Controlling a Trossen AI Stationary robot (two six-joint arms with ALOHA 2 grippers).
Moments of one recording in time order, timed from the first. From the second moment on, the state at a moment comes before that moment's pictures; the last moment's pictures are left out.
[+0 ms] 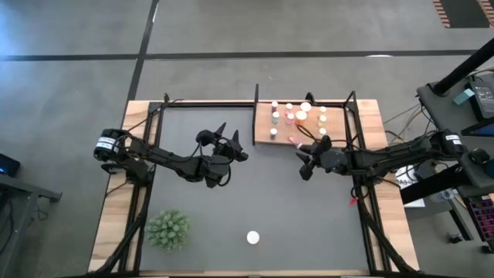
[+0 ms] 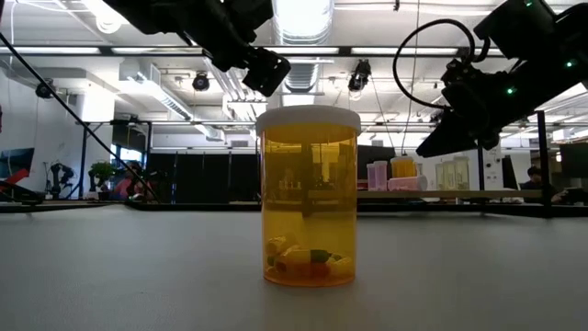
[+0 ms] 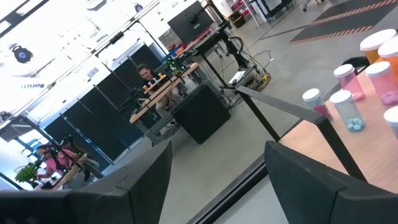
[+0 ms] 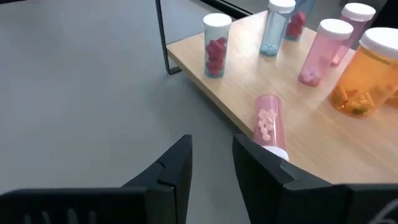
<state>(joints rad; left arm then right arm) -0.14 1.62 0.93 0.57 -1.44 0.45 0.04 0.99 0.28 0.12 0.55 0.38</state>
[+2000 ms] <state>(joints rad) -0.14 1.62 0.93 0.57 -1.44 0.45 0.10 1.28 0.06 0.73 0.82 0.26</state>
